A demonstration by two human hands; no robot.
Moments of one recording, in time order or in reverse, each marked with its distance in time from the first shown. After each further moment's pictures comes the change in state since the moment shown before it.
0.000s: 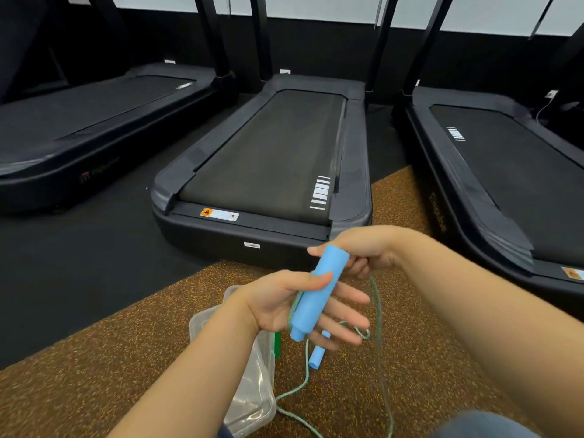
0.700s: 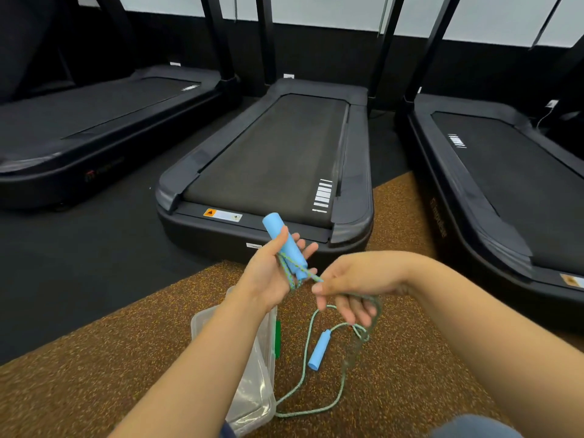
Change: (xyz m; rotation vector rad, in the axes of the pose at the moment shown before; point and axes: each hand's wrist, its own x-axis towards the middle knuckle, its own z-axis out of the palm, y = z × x) left_hand 0.010 0.007 -0.019 -0.504 0.713 0.493; right_hand -0.040 0.002 0.036 -0.373 -0.175 -0.158
